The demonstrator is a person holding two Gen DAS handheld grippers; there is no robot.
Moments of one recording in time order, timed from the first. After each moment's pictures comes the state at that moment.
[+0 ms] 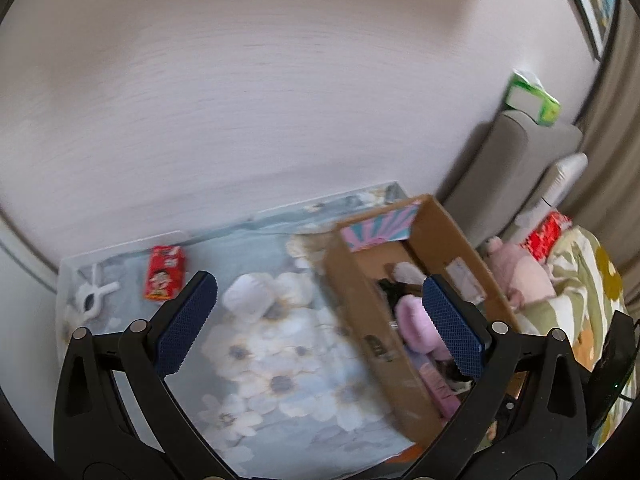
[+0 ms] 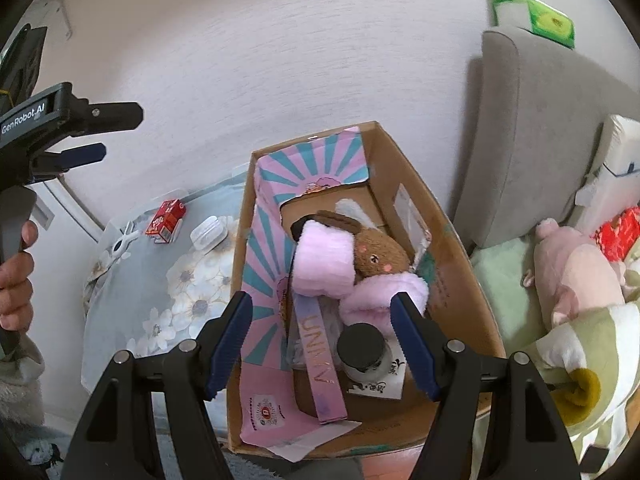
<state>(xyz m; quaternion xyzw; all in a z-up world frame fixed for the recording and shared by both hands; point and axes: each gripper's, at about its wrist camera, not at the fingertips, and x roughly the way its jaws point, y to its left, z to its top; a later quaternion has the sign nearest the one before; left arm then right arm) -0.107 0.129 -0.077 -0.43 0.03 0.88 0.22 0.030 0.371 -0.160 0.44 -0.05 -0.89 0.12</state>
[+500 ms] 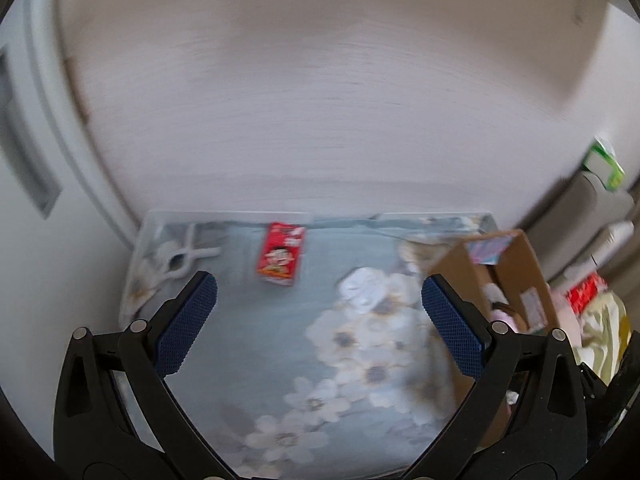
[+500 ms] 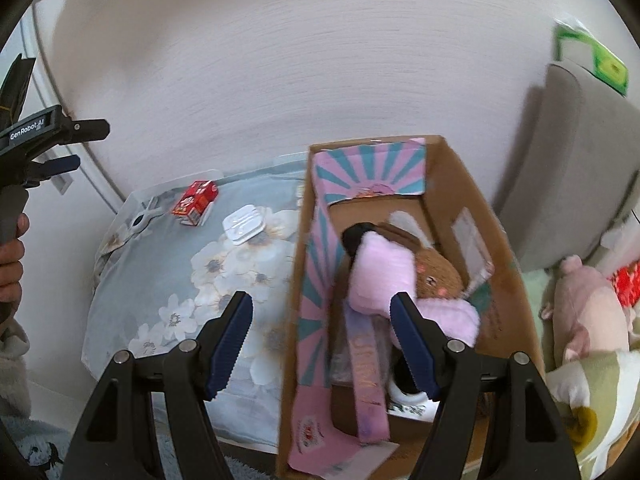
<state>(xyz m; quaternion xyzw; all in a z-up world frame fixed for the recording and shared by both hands) -0.119 -0.005 -0.082 -0.43 -0.04 0.90 0.08 0.018 0.322 -0.158 0.44 0.00 -0.88 0.18</state>
